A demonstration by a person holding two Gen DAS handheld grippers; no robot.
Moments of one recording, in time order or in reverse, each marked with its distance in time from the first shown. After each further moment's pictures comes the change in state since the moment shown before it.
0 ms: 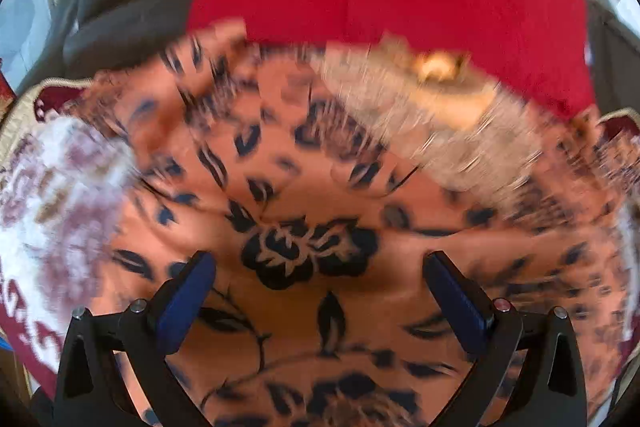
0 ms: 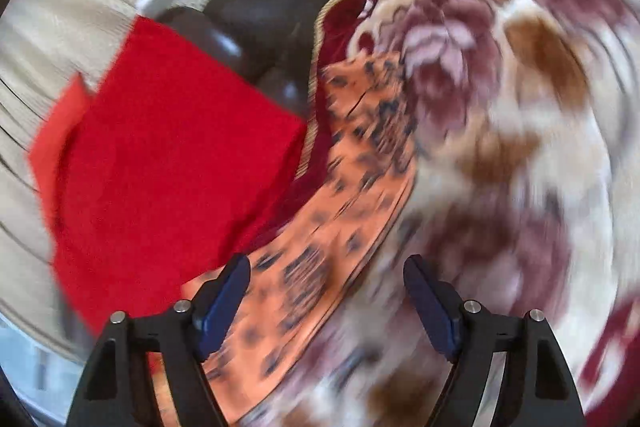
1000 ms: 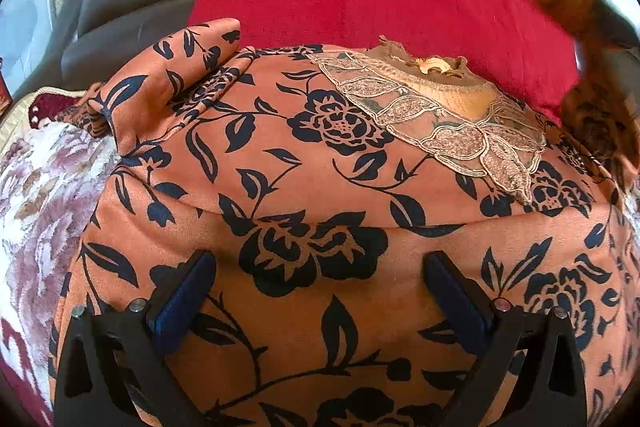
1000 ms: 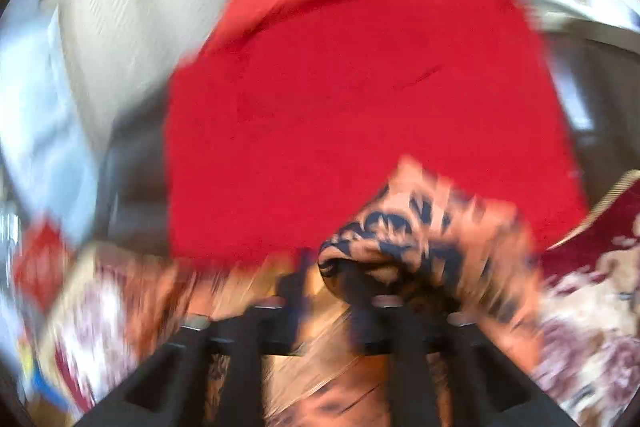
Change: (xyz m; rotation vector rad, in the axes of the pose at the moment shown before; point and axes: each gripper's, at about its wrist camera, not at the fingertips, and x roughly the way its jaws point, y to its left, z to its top) left arm -0.005 0.004 -0.021 0.010 -0.147 -0.039; right arm -0.014 0.371 -0.216 -0.900 0.122 0.293
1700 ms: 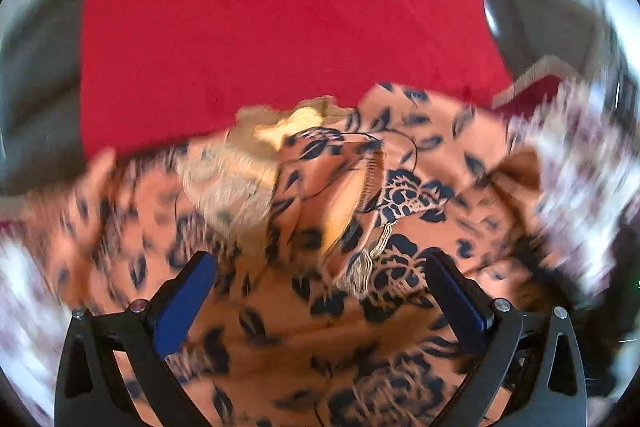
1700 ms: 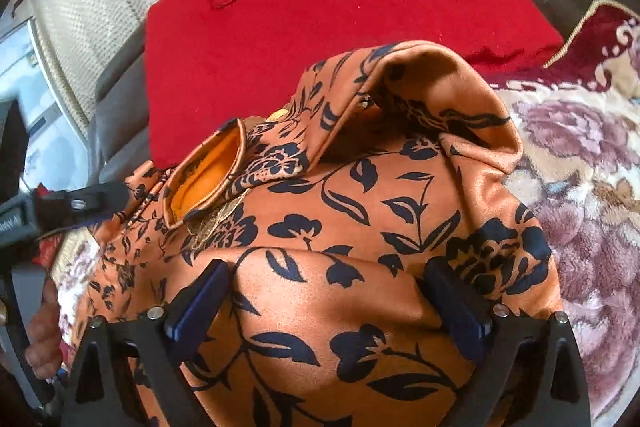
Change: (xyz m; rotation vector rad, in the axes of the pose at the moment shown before) left arm -0.035 -0.111 0.074 0.366 0.003 -0.099; right arm -0.025 -0.068 -0.175 0.266 -0.022 0.006
